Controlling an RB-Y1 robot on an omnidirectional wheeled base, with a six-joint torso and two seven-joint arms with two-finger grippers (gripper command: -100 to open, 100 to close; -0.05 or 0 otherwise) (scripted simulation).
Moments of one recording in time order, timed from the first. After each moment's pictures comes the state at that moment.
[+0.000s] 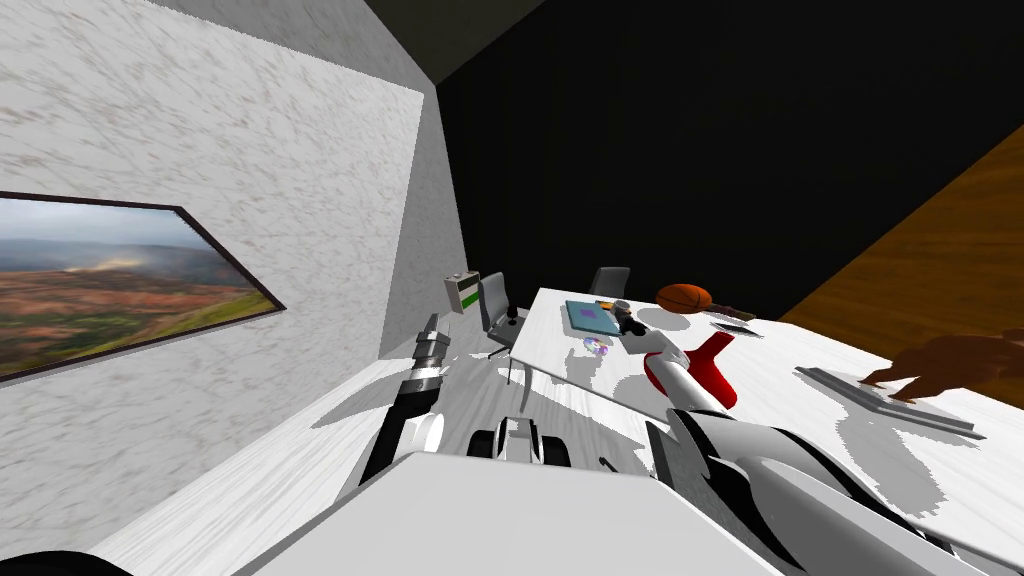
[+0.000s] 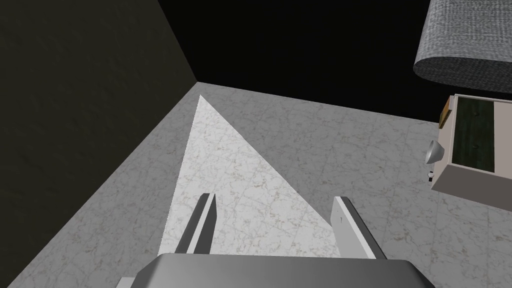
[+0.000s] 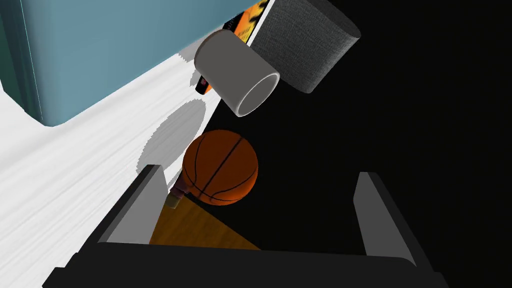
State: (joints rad) left arm 0.53 -0.03 -0.04 -2.21 0.04 -0.36 -0.02; right arm -0.53 -0.59 -0.20 -0.87 0.22 0.28 -0.11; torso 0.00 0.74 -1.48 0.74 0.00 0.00
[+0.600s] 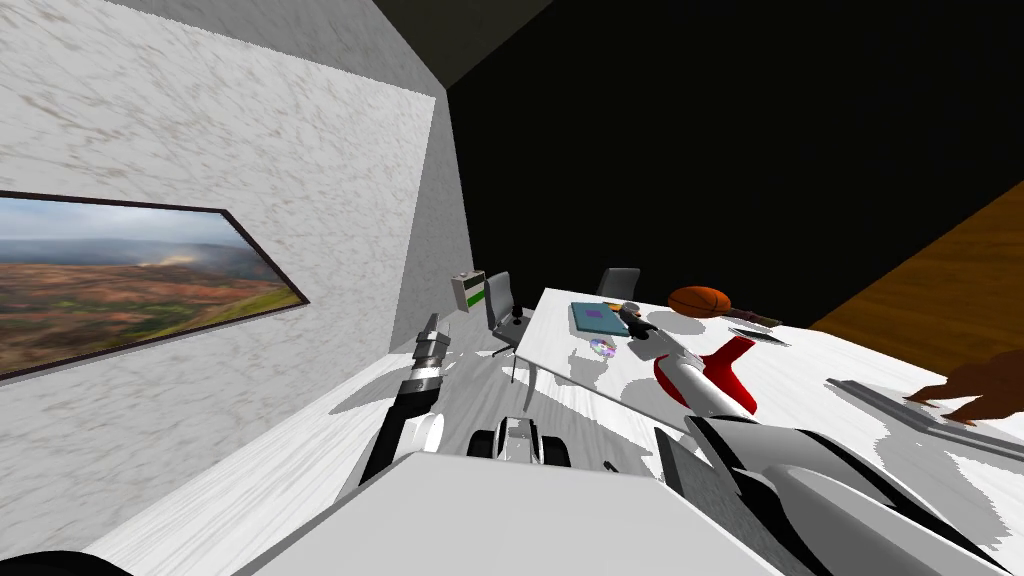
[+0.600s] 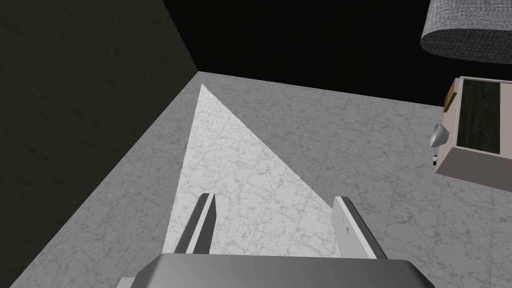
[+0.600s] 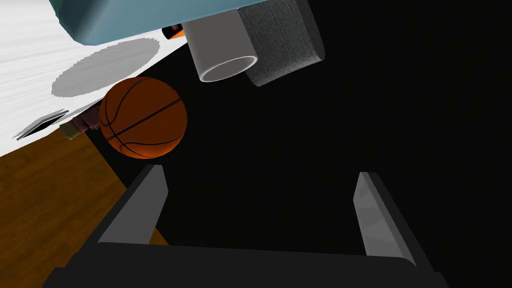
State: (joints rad) left arm 0.53 -0.03 -0.04 -2.21 0.04 -0.36 -0.02; right arm -0.51 -0.68 -0.10 -0.84 0.41 0.27 0.05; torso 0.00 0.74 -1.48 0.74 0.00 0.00
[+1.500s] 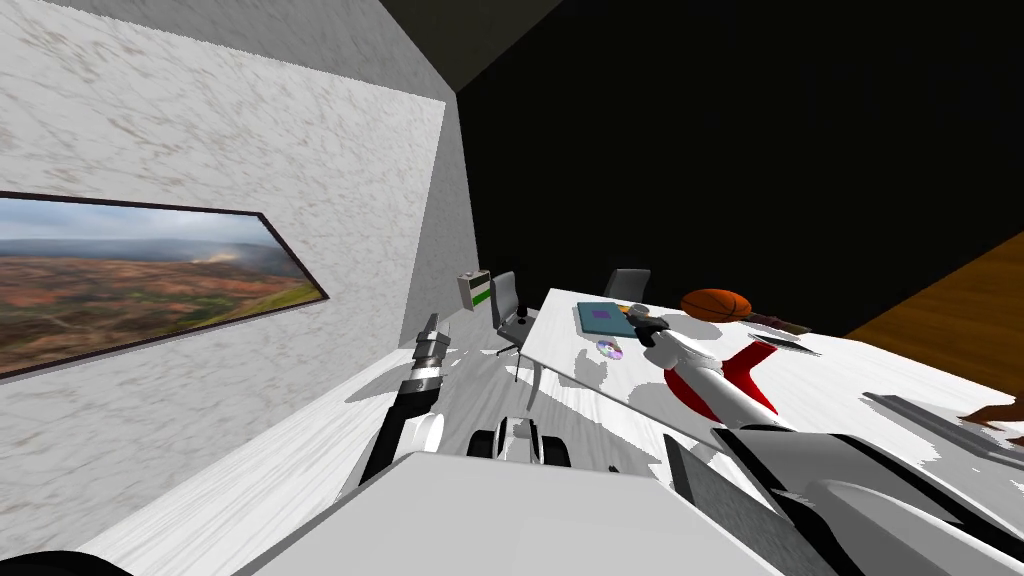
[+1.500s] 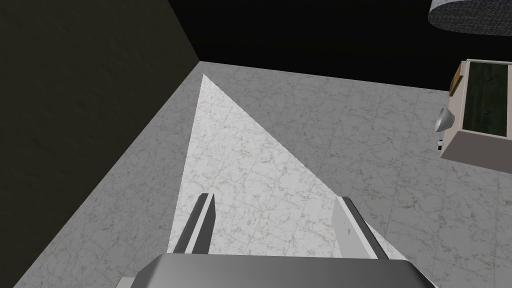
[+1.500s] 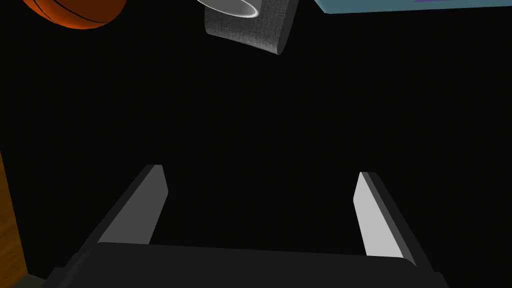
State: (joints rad) left arm 0.53 -0.03 -0.04 -2.21 0.04 -0.36 -0.02; right arm -0.47 -0.79 0.03 -0.83 0.69 0.26 0.30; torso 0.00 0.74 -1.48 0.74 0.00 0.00
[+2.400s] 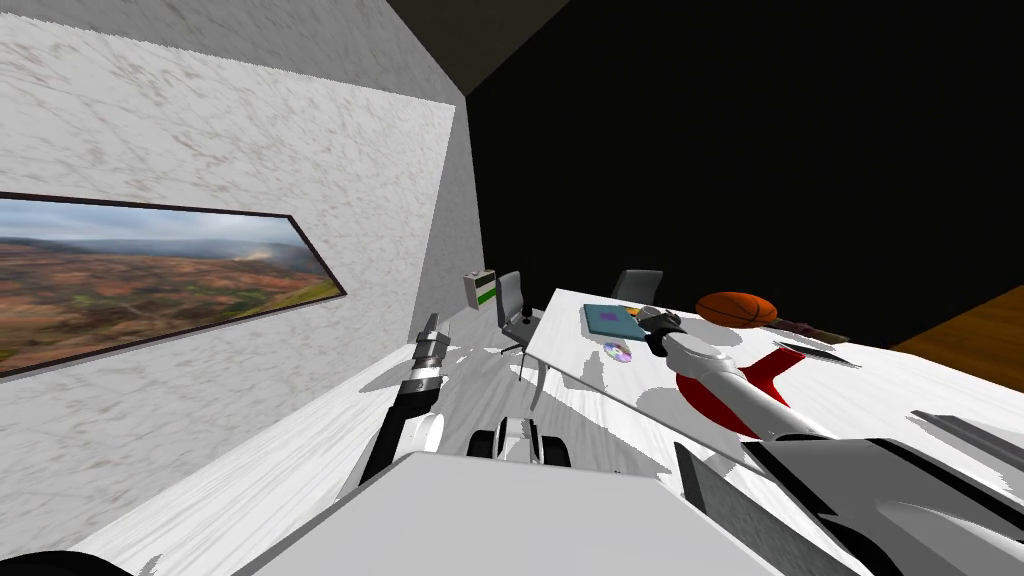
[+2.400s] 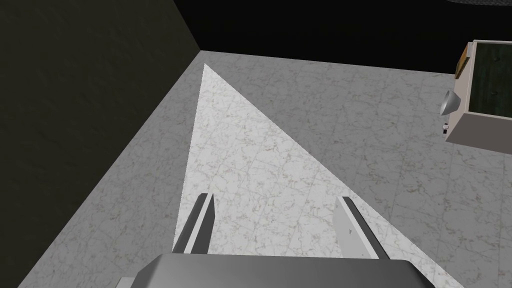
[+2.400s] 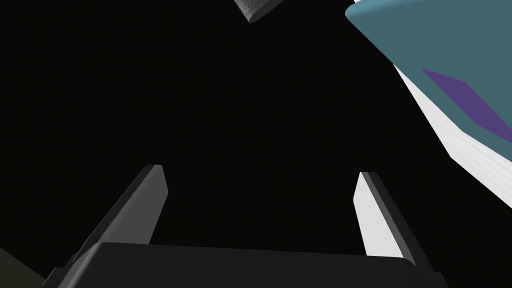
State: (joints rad) left arm 0.53 -0.03 -0.04 -2.21 0.04 -0.36 -0.02; right arm -0.45 -0.89 0.15 -0.81 0.96 0.25 0.55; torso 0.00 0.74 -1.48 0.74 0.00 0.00
